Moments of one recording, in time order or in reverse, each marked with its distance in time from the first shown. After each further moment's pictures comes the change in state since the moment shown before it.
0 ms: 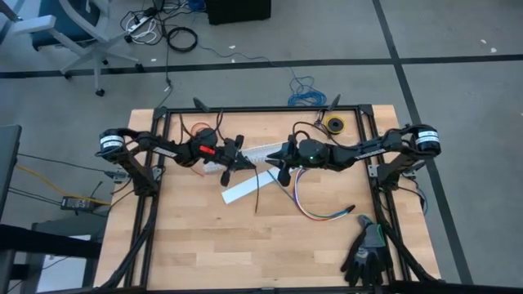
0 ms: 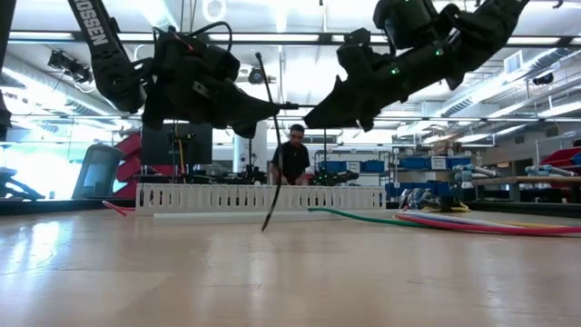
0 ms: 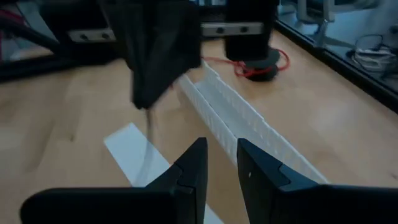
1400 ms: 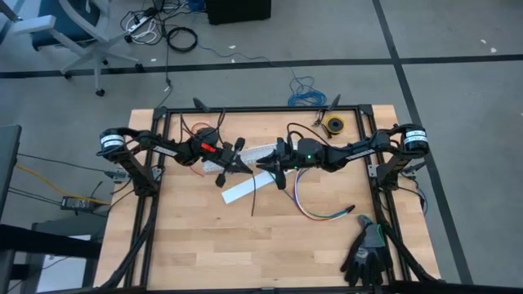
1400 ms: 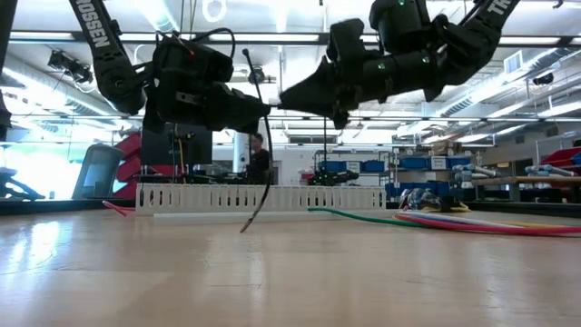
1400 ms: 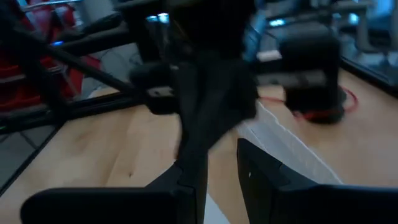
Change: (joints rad) left arm 0.024 0.010 0.000 -0.038 0.166 0.175; right arm -0.007 0.107 0.040 0.253 -0.215 0.026
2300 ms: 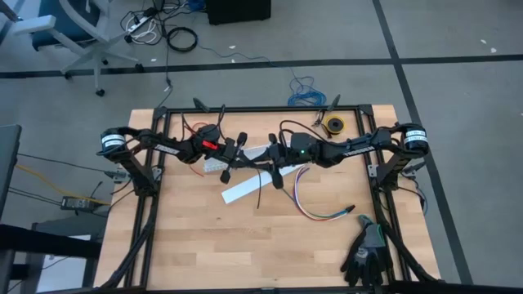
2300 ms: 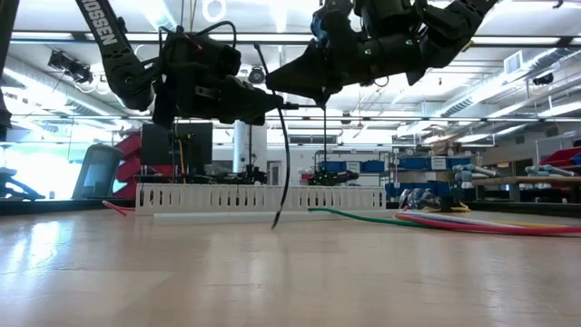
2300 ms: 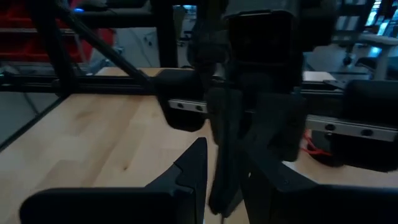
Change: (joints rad) left arm 0.003 0.005 0.056 0.007 -0.057 -0.009; right arm -0.014 0.000 0.135 -0.170 -0.060 -0.211
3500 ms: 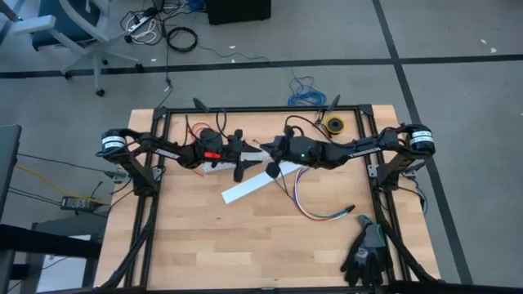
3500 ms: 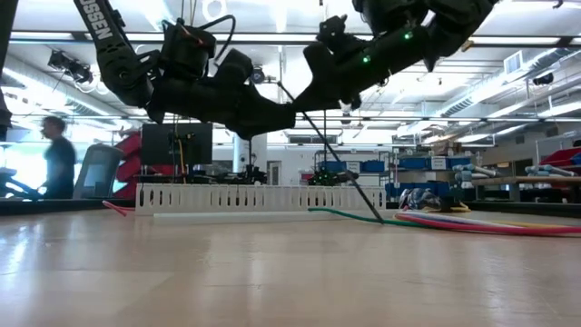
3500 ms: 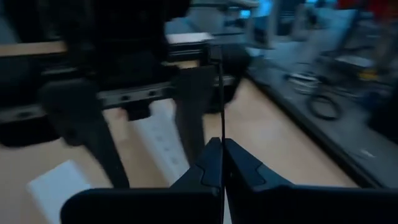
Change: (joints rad) left arm -0.094 0.000 0.000 -0.035 -0.513 -0.216; right arm 0.049 -0.058 0.001 -0.193 0.558 0.064
